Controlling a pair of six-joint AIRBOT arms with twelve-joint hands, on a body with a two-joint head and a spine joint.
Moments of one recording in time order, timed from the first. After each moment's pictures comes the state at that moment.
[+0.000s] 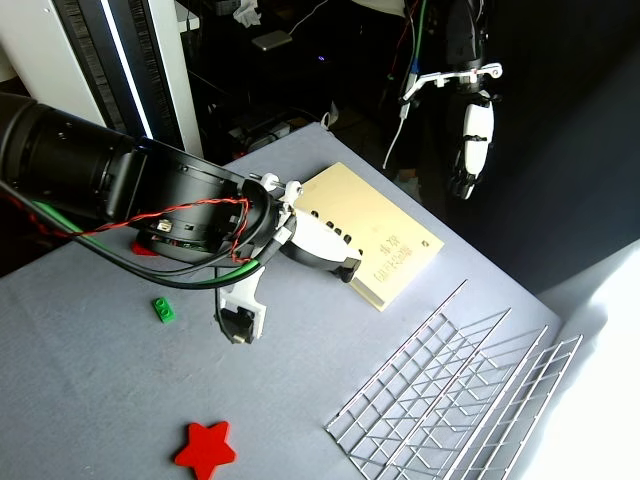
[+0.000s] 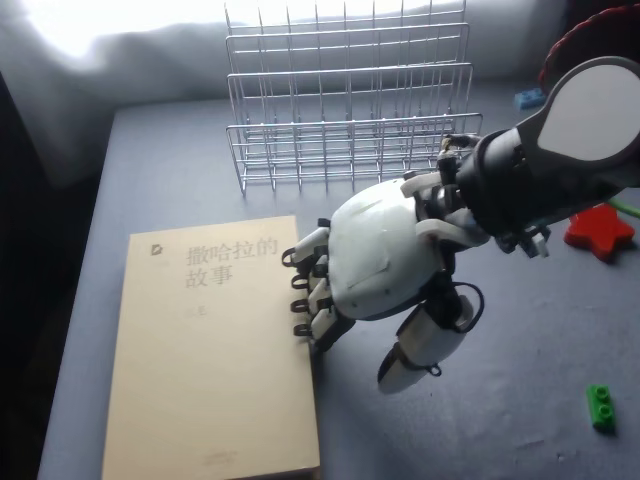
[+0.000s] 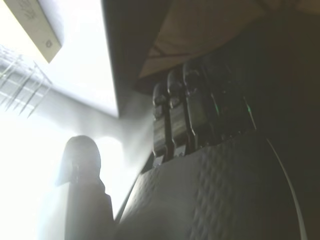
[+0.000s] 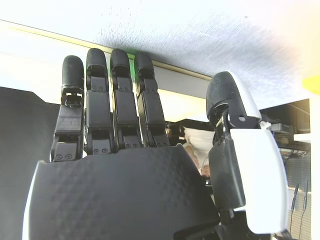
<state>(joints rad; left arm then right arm) 0.89 -0.75 1.25 -0.81 0.04 -0.07 -0.20 -1.44 1.38 -2.34 0.59 0.75</state>
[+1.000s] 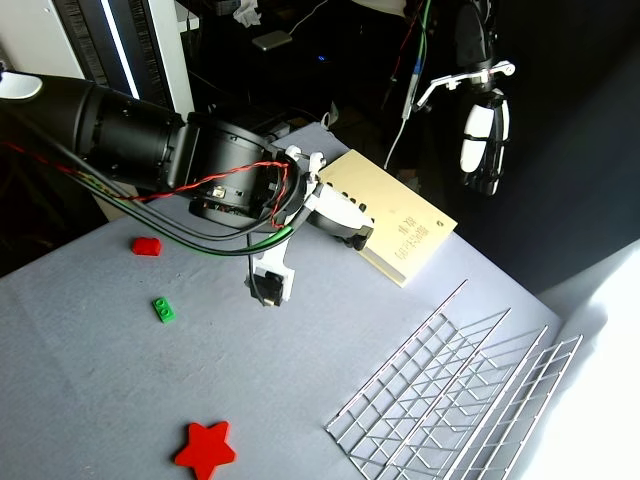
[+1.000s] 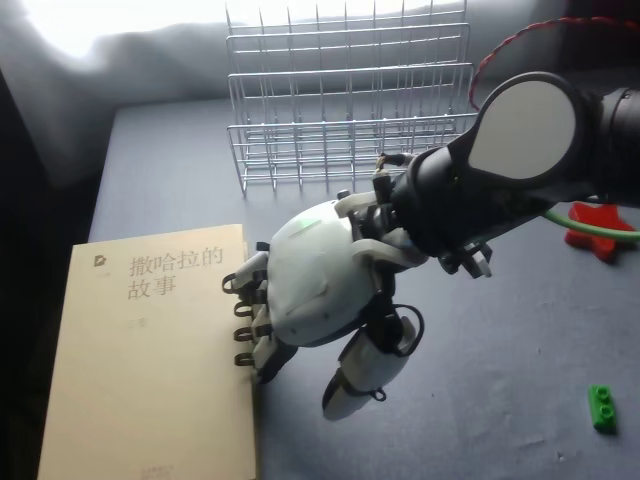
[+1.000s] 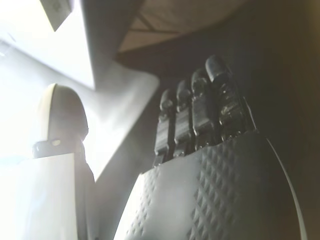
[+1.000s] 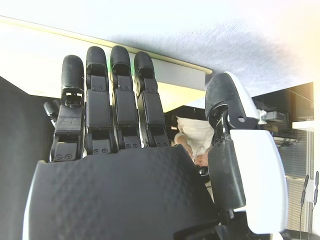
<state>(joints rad) 0.94 -0.77 1.31 -0.80 -0.01 -0.18 -0.18 -1.53 1.38 -2.34 0.59 0.79</state>
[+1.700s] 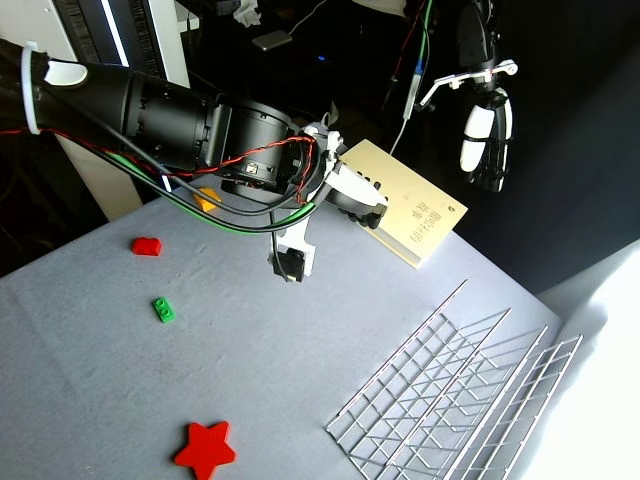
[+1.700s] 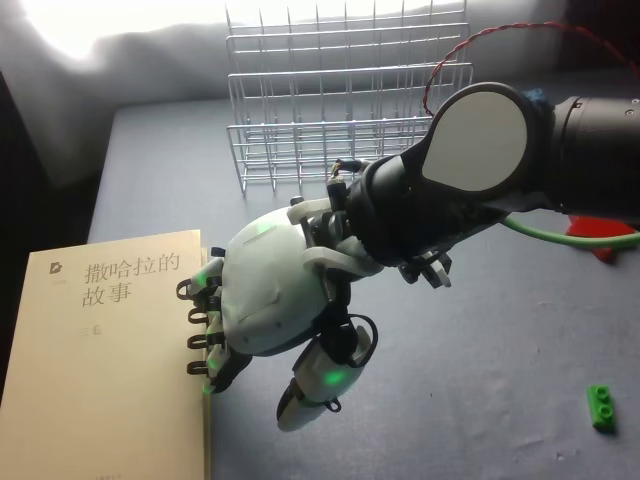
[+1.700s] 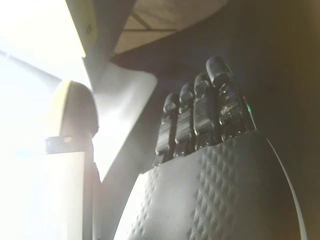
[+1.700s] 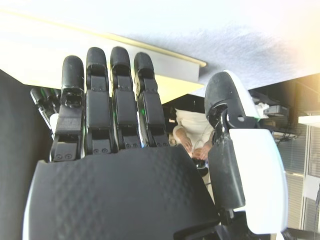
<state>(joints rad) 0.95 -0.78 1.33 -0.74 -0.02 -0.15 -0.16 -1.58 1.38 -2.33 0.55 0.83</state>
